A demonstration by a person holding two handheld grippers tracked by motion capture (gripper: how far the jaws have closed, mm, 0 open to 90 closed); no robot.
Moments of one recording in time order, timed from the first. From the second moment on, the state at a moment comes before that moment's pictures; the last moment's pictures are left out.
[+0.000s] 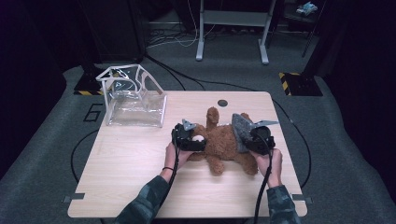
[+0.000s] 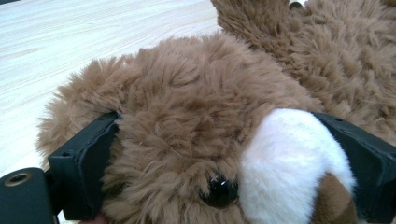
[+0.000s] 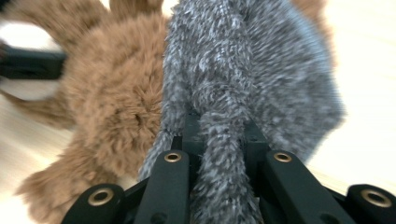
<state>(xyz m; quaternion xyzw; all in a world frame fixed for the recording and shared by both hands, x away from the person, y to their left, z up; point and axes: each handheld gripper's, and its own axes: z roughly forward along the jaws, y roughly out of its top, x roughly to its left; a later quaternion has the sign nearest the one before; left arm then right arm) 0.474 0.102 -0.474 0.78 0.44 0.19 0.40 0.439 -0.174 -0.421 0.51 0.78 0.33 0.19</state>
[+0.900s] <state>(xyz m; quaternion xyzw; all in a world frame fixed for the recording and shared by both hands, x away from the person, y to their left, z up) 0.474 0.102 -0.475 0.78 0.44 0.19 0.40 0.447 -0.207 -0.422 0.56 0.74 0.29 0.21</state>
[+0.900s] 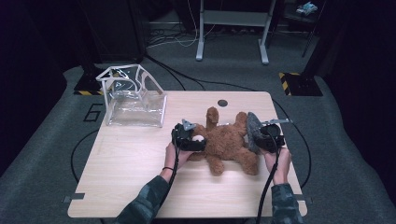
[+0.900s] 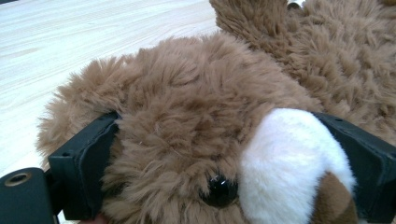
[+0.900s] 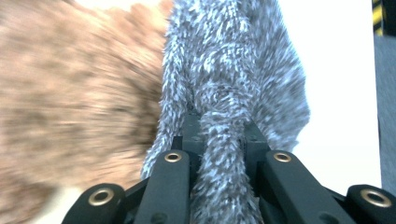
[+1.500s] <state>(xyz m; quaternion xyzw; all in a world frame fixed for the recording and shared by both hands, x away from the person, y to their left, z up) 0.472 0.099 -0.474 0.78 0.44 0.20 0.39 0.445 -0.178 -0.451 0.54 0.78 0.24 0.18</state>
